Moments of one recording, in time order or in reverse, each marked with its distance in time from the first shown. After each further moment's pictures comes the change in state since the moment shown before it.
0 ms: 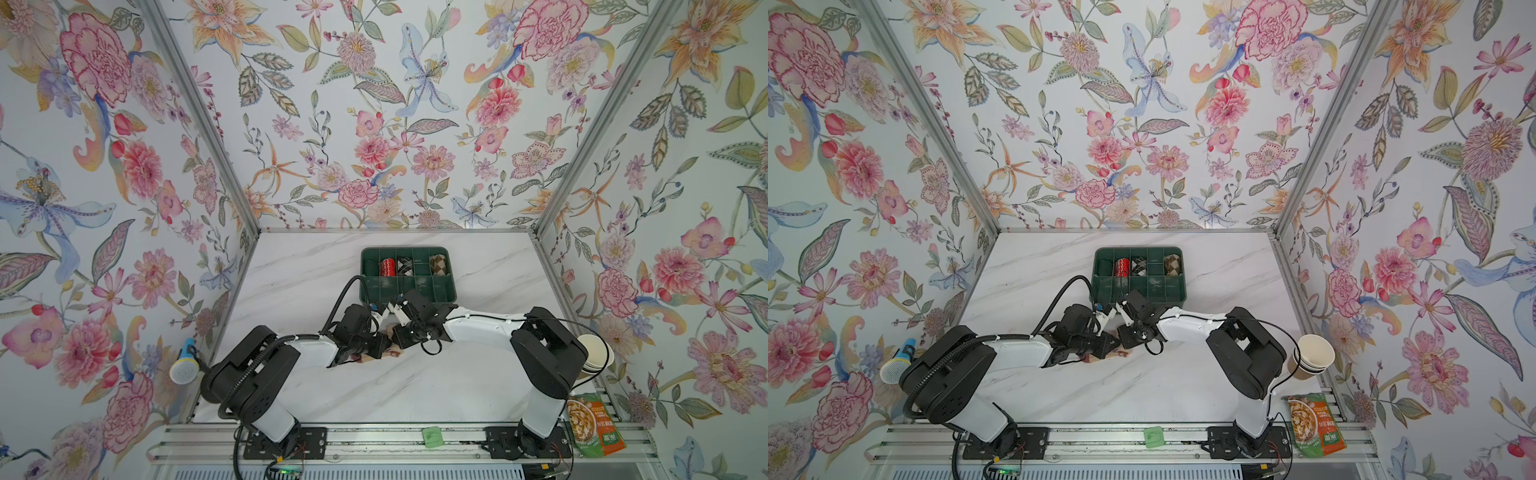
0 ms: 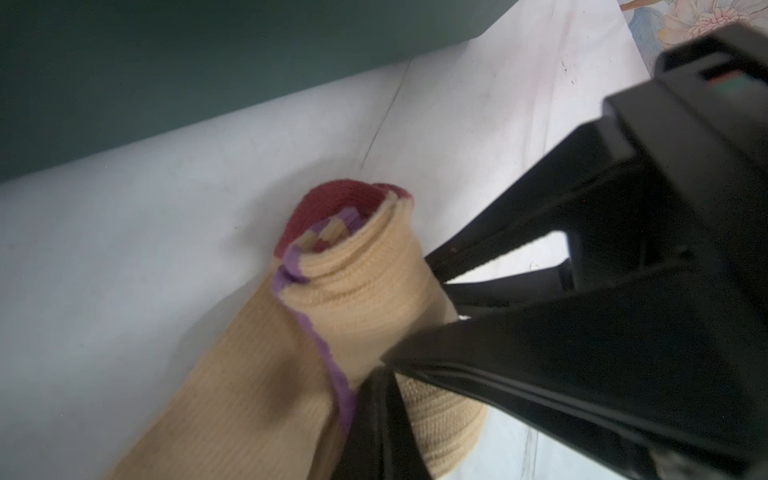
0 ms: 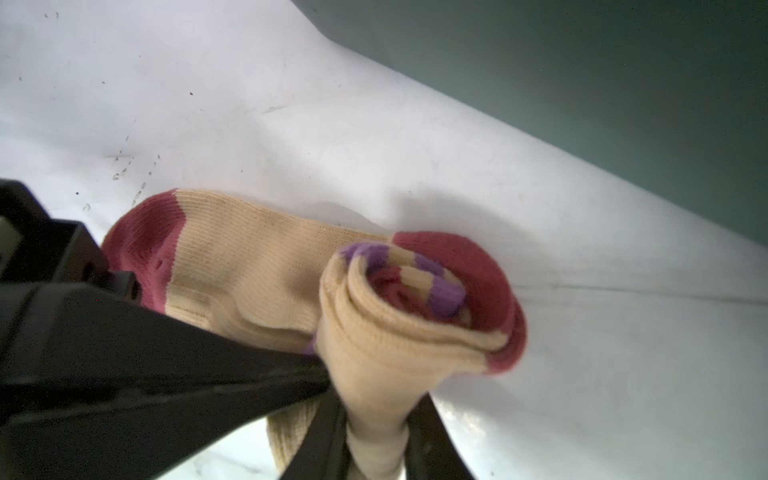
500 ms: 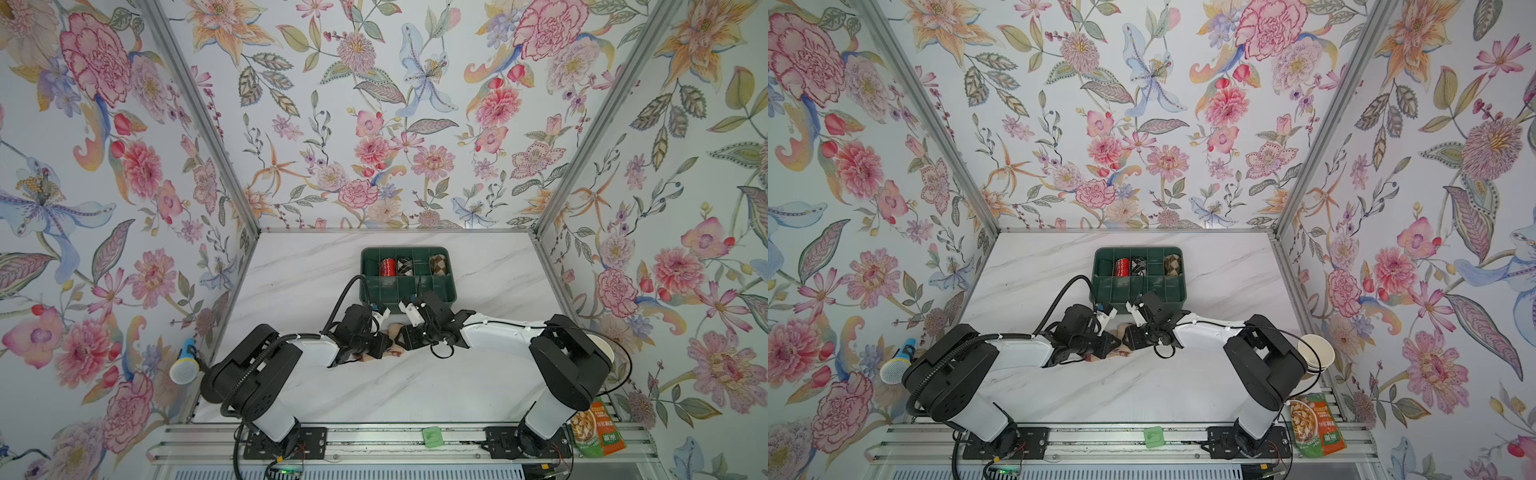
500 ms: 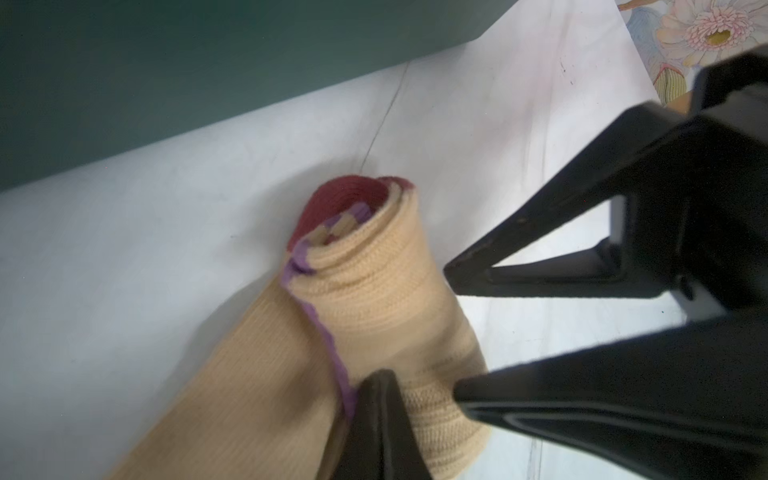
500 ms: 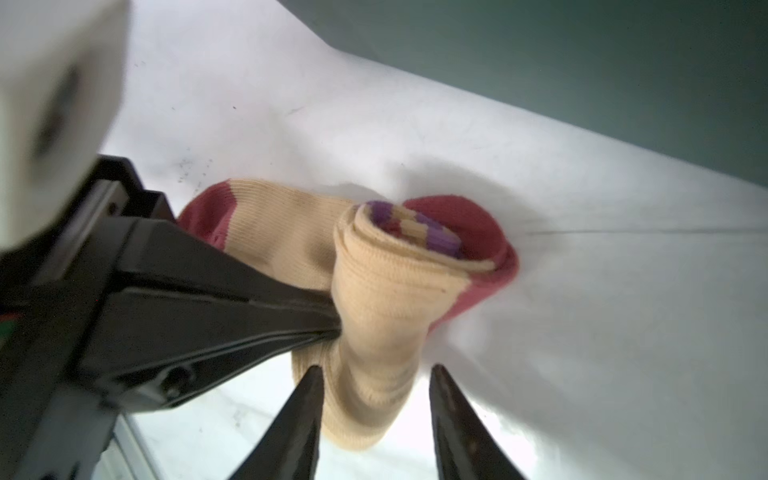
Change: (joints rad) left arm -0.006 0.012 0.000 0.023 -0.003 0.007; right arm -0.079 -0.158 -0.195 0.166 -0.136 0.075
